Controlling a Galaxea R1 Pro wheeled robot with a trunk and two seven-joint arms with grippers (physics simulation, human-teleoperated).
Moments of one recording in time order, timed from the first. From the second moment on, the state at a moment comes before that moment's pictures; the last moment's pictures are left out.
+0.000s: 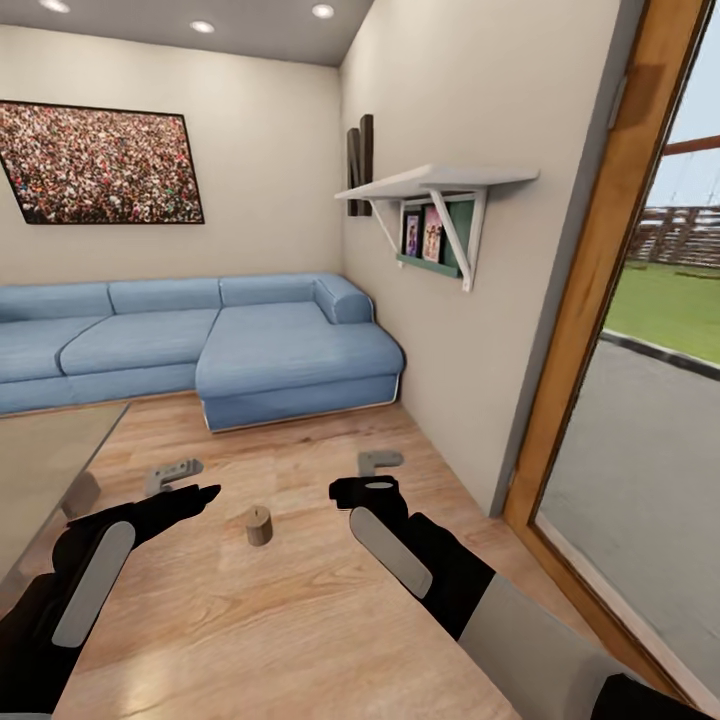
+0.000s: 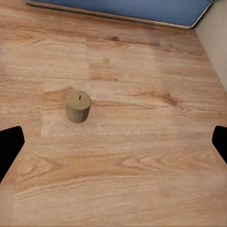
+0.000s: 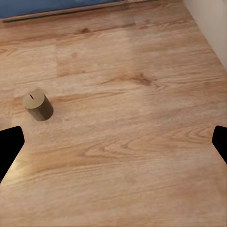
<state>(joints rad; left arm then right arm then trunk) -0.41 0.25 0.03 -1.48 0.62 0.82 0.23 -0.79 0.14 0.82 -1.07 -0.90 0.54 -0.81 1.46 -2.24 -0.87</state>
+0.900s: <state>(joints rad) -0.41 0.25 0.03 -1.48 0.62 0.82 0.23 -0.79 0.14 0.82 -1.07 -0.90 0.54 -0.81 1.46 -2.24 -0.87</state>
